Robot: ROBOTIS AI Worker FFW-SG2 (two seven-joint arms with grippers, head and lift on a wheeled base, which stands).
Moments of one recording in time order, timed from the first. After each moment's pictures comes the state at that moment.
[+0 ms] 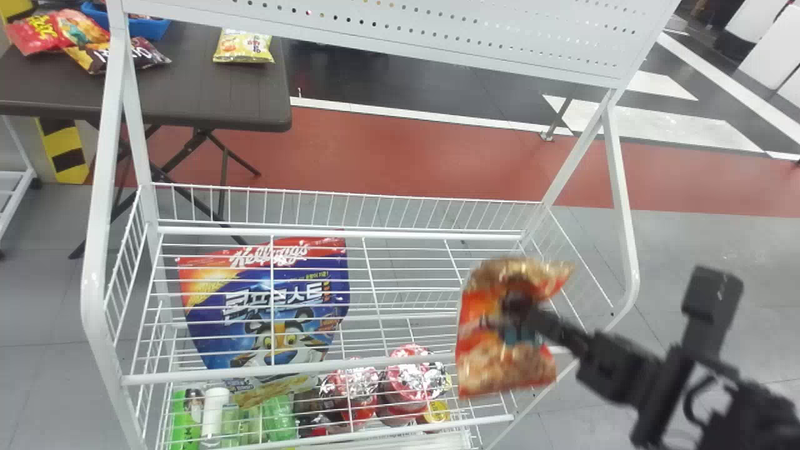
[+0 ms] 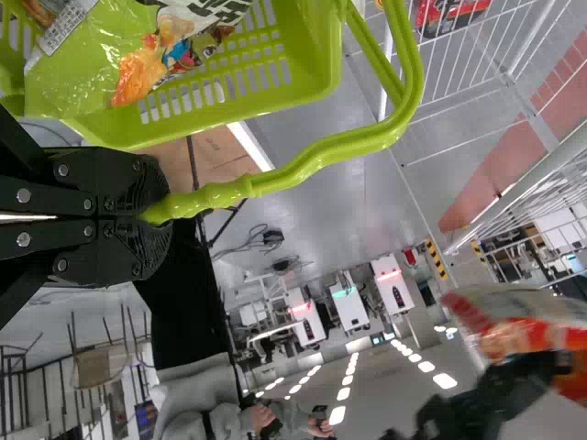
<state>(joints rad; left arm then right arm) 0.42 0.05 -0.14 -1.85 0.07 1.06 -1.17 0.45 0.00 -0.69 -2.46 -0.56 1.24 0.47</state>
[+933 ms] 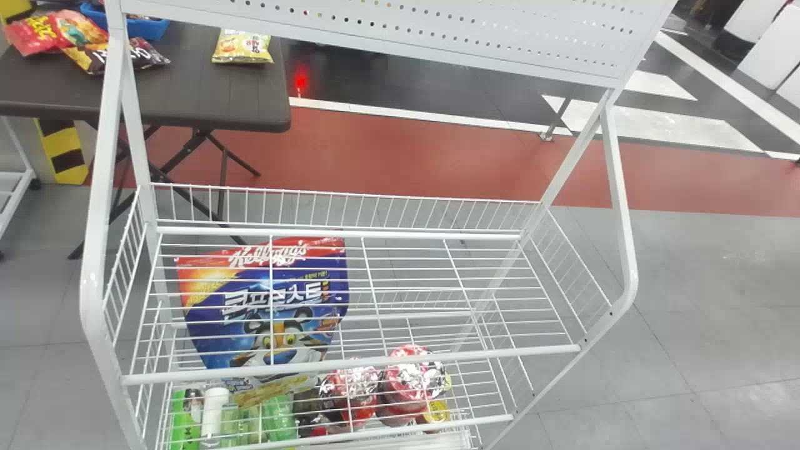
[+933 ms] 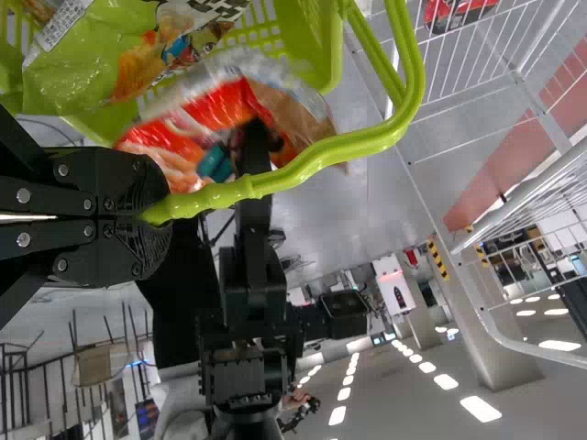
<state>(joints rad) 0.43 0.05 -0.16 -1.85 0.07 1.05 -1.15 0.58 0.00 -0.30 -1.92 -0.52 1.15 0.44</state>
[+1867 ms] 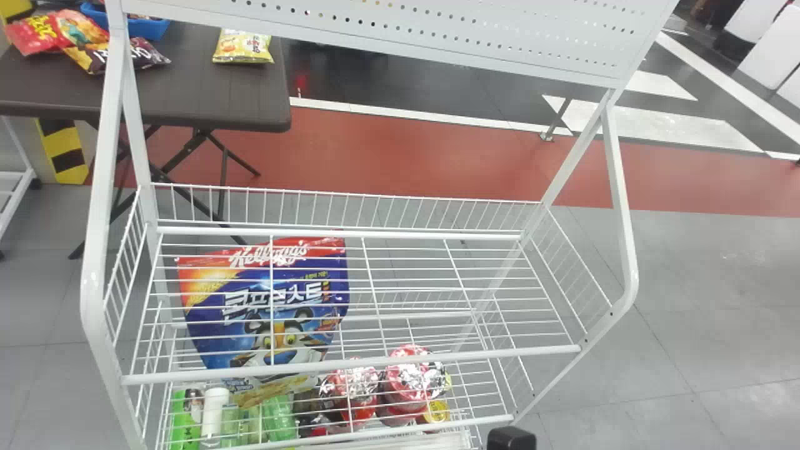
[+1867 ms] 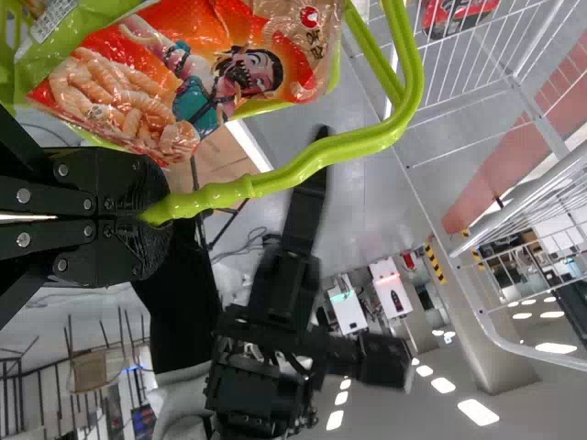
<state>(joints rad) 0.46 0.05 -0.15 -1.86 0.07 1.03 -1.14 0.70 -0.08 -0.08 -2.05 -0.29 0.54 0.29</state>
